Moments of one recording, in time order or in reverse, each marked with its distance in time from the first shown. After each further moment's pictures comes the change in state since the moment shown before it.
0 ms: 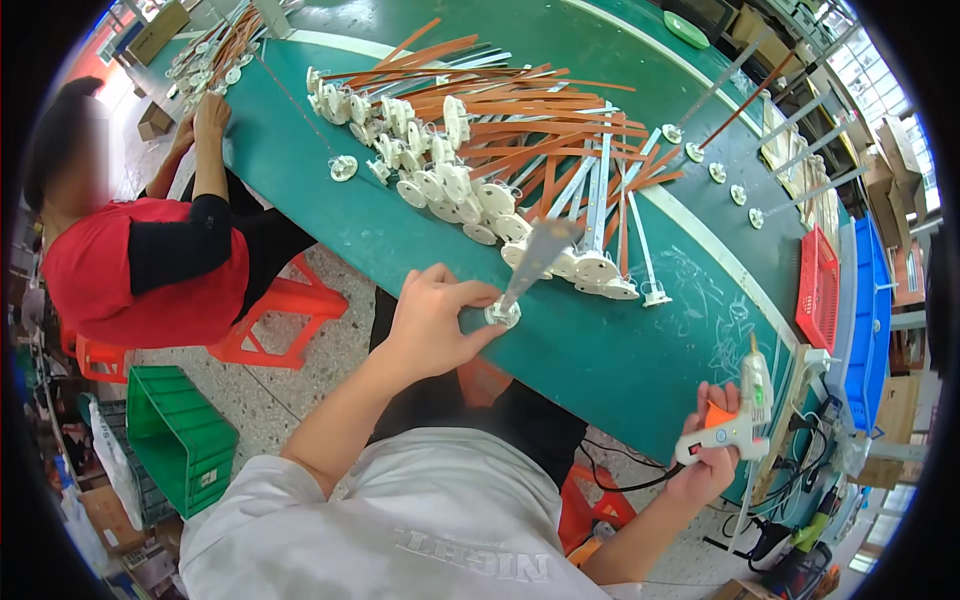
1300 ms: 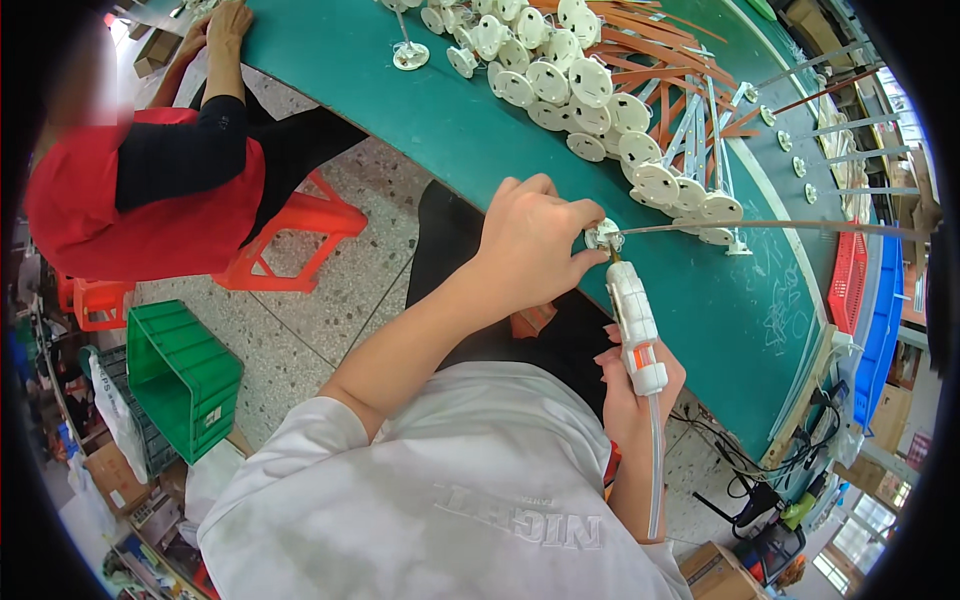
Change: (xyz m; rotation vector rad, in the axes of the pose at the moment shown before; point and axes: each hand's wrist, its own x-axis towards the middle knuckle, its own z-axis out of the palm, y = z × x) left_hand -0.004 -0.012 0.008 0.002 0.045 0.045; right_hand -0.084 0.081 0.108 -0.942 -0.569 -0.150
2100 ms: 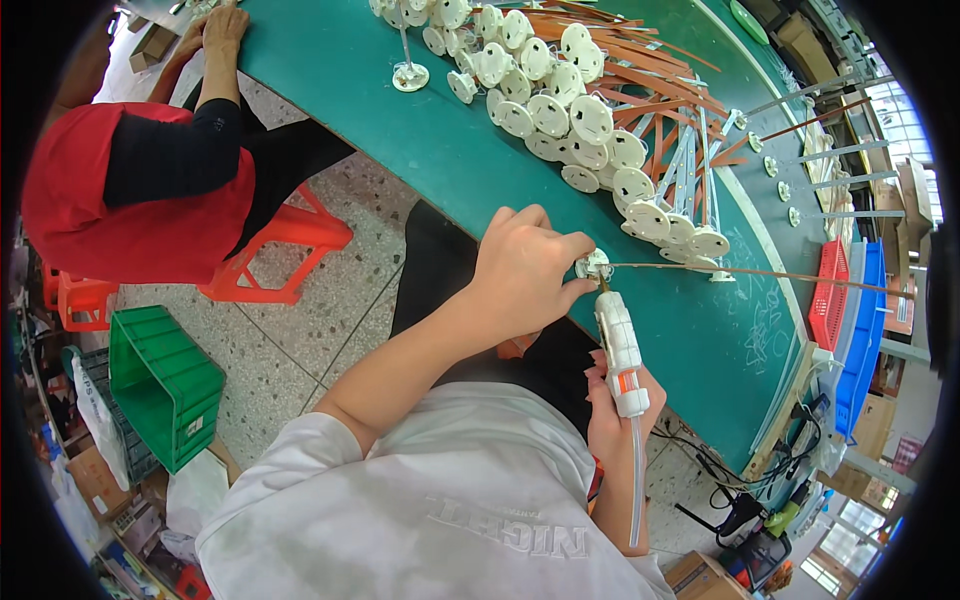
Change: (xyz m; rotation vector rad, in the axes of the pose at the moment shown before) left_hand -0.002 -0.003 0.000 -0.031 0.038 0.019; right_hand -0.003 0.004 0.002 -0.048 -0.035 0.005
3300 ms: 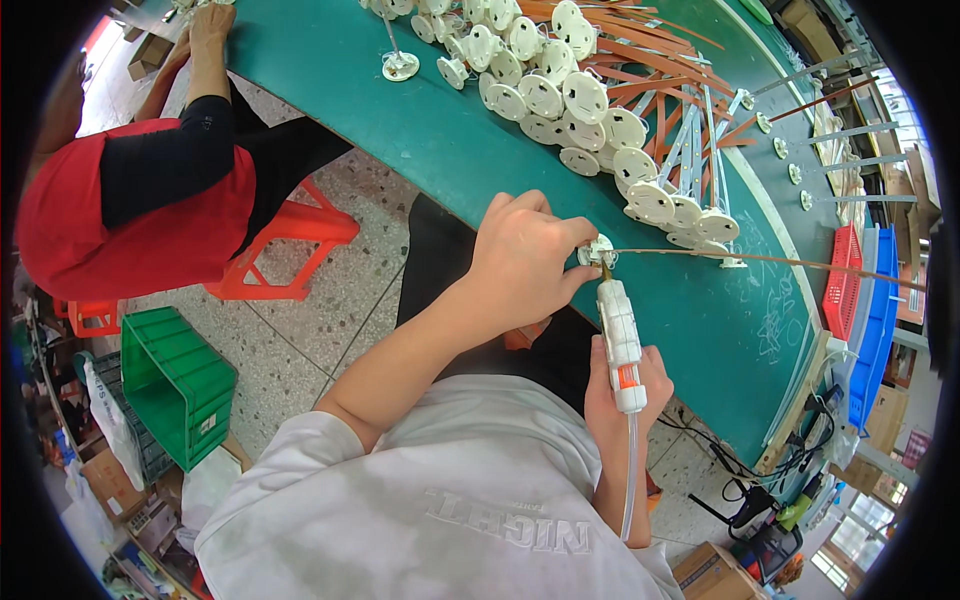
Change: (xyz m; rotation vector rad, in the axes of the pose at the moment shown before) left_hand 0.004 0.002 -0.001 0.017 -0.049 -0.017; right_hand 0.014 -0.005 0.012 -0.356 0.156 -0.132
